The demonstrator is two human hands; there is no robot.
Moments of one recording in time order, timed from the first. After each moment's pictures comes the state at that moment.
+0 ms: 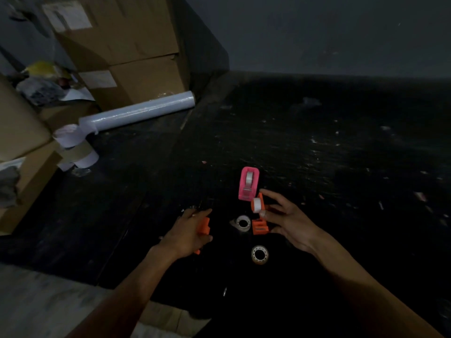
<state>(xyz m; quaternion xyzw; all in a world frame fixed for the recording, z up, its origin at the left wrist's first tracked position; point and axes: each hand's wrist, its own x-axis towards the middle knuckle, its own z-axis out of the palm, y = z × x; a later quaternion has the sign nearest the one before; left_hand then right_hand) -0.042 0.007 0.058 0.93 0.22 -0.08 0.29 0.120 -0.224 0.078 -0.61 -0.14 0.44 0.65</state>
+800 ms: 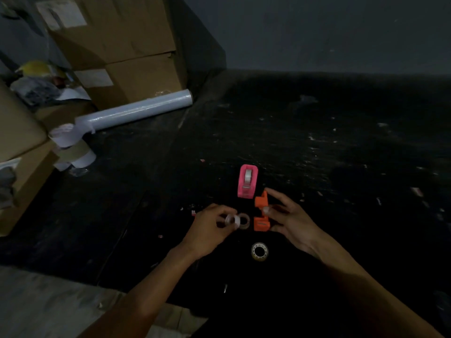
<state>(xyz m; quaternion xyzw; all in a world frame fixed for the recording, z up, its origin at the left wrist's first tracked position) -0.022 -0.045 0.081 0.86 0.18 0.05 0.48 0.114 -0.228 0.078 -0.59 -0.08 0.43 0.68</state>
